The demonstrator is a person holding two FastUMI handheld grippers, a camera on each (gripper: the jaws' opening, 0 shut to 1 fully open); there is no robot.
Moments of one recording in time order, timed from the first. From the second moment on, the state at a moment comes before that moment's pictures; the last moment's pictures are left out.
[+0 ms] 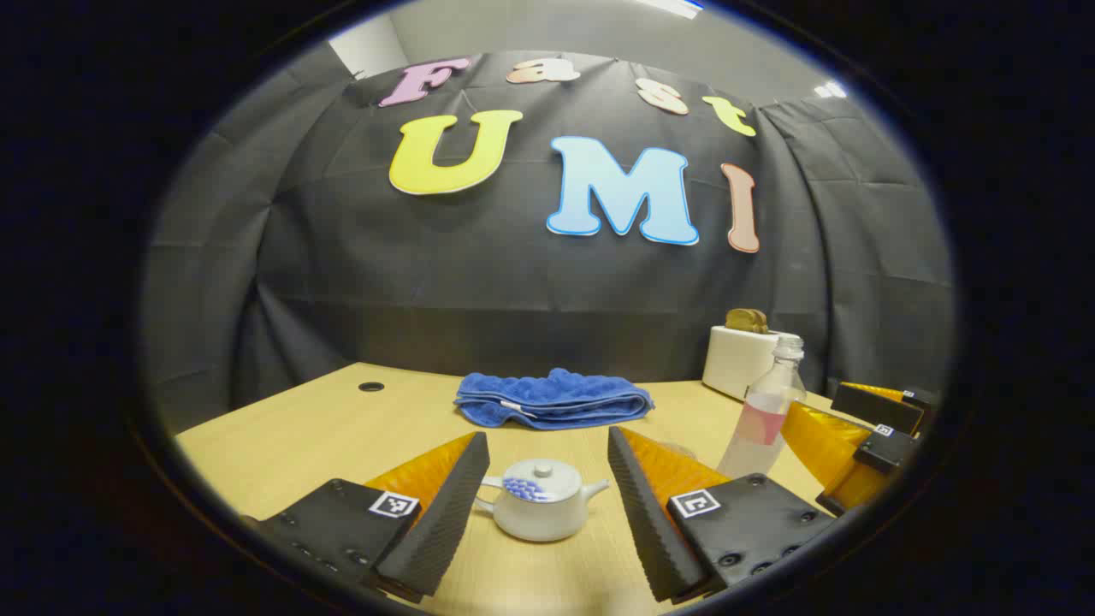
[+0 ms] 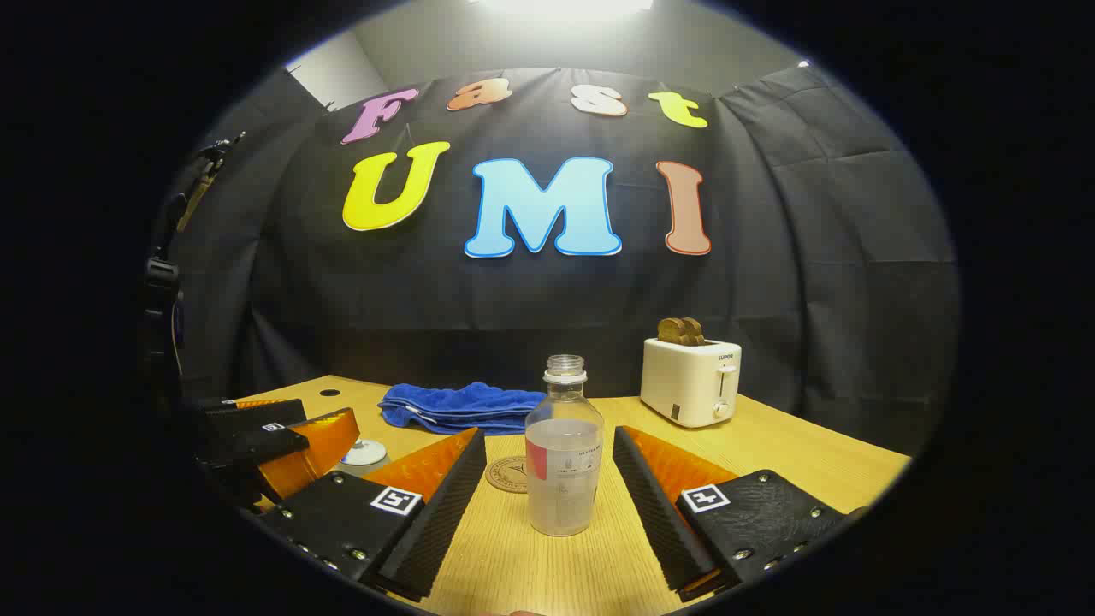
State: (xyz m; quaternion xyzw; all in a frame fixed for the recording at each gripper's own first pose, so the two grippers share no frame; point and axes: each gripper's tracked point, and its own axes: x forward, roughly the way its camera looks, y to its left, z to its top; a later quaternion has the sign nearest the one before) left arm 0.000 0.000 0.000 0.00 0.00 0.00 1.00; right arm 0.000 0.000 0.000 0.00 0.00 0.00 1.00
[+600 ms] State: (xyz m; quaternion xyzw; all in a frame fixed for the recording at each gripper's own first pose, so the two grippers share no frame) left arm 0.002 0.002 -0.006 0.00 0.01 0.00 1.00; right arm 0.002 0.001 -0.003 0.00 0.00 0.00 1.00
